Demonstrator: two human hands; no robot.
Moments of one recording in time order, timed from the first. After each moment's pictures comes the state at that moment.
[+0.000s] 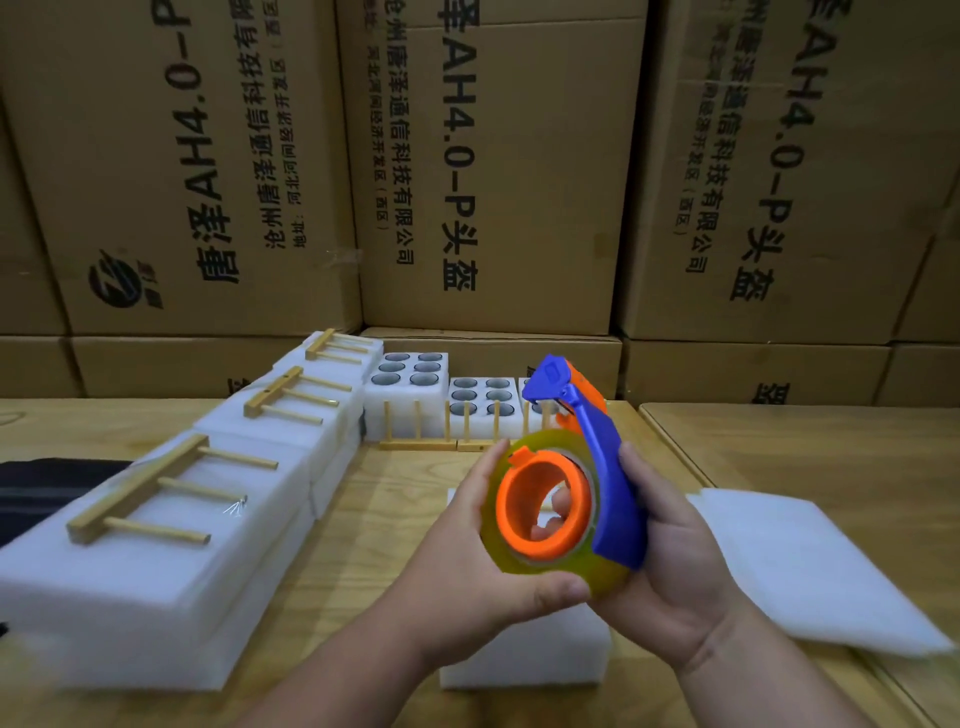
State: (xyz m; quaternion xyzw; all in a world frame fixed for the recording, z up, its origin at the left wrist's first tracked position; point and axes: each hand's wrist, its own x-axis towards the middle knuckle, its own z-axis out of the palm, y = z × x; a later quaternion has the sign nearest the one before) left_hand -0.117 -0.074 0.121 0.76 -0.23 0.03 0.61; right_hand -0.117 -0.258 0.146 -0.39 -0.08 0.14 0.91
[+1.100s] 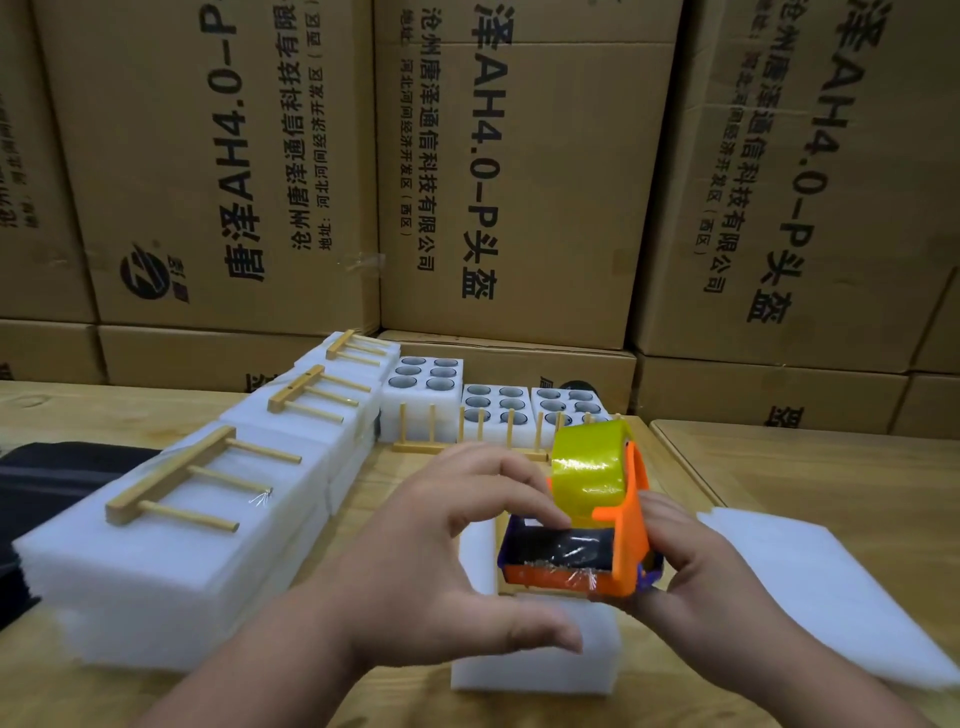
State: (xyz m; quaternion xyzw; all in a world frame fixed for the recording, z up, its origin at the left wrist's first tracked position) left_hand -0.159 -0.033 0.183 0.80 -0.39 0.21 0.40; right_hand -0.123 -0.296 0.135 -0.88 -0.24 -0.14 0.39
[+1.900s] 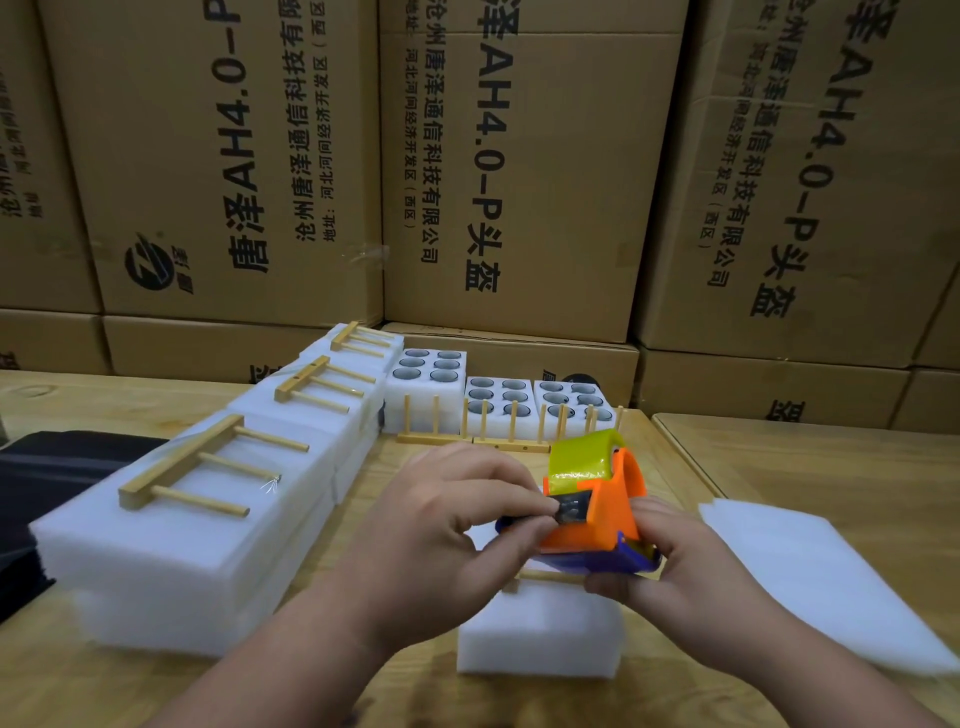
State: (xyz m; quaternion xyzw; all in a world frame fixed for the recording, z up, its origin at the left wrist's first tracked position) left_hand -0.151 -0.037 0.165 0.80 -0.35 0.37 0.33; right_hand -0.114 -0.294 0.127 -0.88 -0.26 -0.11 0.38
